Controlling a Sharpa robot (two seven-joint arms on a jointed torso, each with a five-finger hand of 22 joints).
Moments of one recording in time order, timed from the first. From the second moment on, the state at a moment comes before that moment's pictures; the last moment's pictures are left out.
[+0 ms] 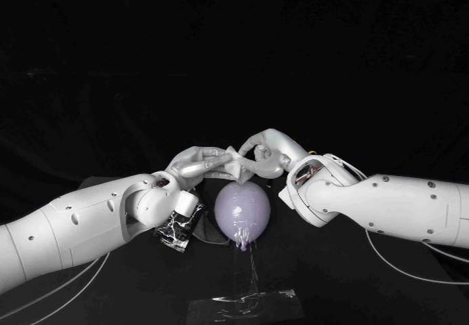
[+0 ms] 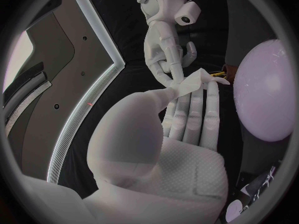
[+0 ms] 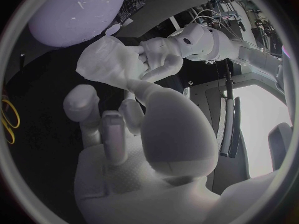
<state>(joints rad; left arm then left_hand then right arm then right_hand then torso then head) 1.21 -0.63 -0.07 1.32 -0.05 -0.01 0.32 1.47 -0.07 0.62 0.12 0.05 0.86 0.17 0.51 0.35 1.19 0.13 0.07 0.07 1.04 0.10 0.23 0.31 0.17 0.94 0.25 0.25 0.11 1.35 -0.78 -0.17 1.69 -1.12 -0.71 -0.23 1.37 -0.10 0.53 0.11 0.23 0.98 0.10 0.42 0.40 1.39 0.01 1.19 1.29 1.47 -0.05 1.56 1.31 0.10 1.38 0.06 0.89 1.31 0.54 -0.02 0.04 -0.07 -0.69</state>
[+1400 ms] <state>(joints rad) 1.21 -0.63 -0.07 1.32 -0.05 -0.05 0.32 1.47 -0.07 0.63 0.11 0.04 0.88 0.17 0.51 0.35 1.22 0.12 0.07 0.07 1.06 0.09 0.24 0.32 0.17 0.95 0.23 0.27 0.12 1.35 -0.82 -0.17 1.71 -1.08 -0.68 -0.18 1.28 -0.13 0.56 0.09 0.16 0.96 0.10 0.43 0.41 1.36 0.02 1.13 1.25 1.47 -0.05 1.55 1.31 0.11 1.35 0.07 0.83 1.31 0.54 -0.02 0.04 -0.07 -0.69</state>
